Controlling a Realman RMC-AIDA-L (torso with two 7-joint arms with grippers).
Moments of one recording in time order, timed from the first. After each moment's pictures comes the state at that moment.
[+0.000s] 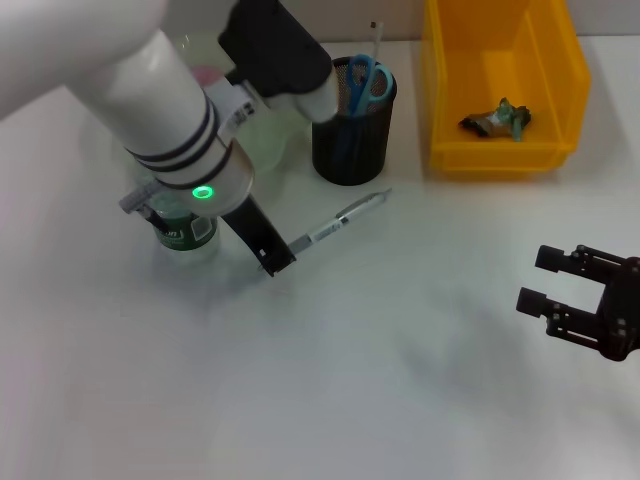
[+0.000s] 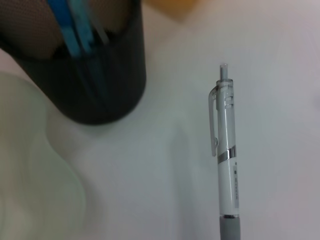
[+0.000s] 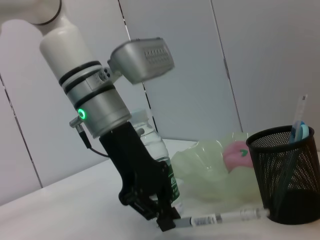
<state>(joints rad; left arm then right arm) -0.88 -2.08 1.72 0.99 2.55 1.34 -2.63 0.29 2.03 -0.54 -0.46 -1.93 -1.70 1.06</state>
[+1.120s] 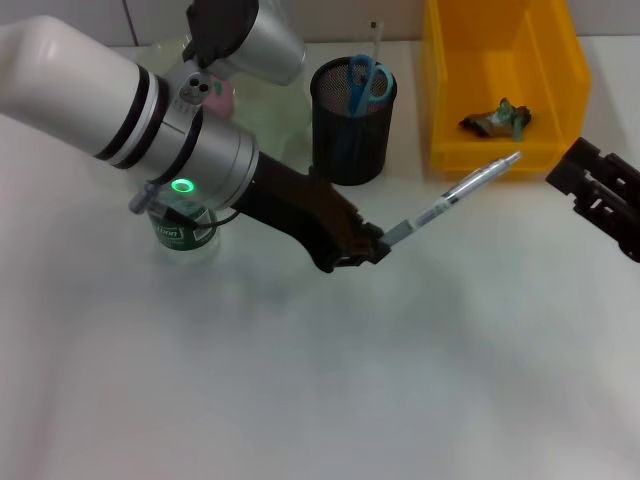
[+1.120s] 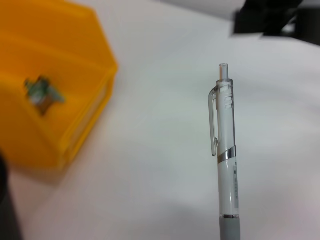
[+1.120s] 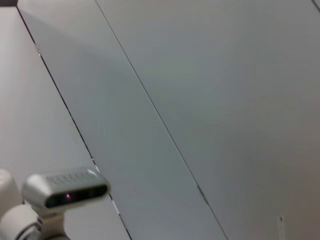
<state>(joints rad) -0.73 -2.07 1.43 1.05 2.08 1.41 -2.04 0.35 2.06 -0.17 -0.26 -1.92 -1.80 1.12</state>
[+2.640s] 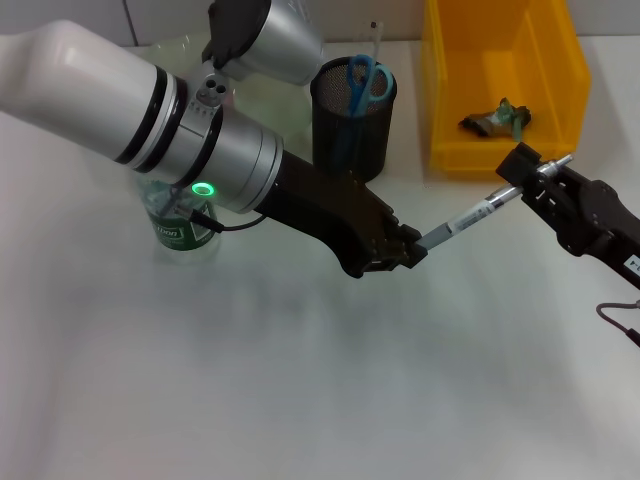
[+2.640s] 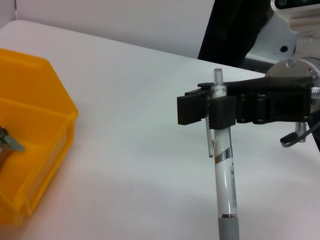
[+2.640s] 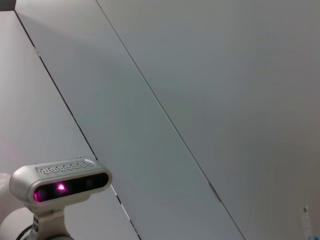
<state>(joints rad) -0.73 -2.08 1.45 1.03 1.99 1.41 -1.98 0.40 2.08 -0.17 -0.13 -1.92 -1.73 1.06</state>
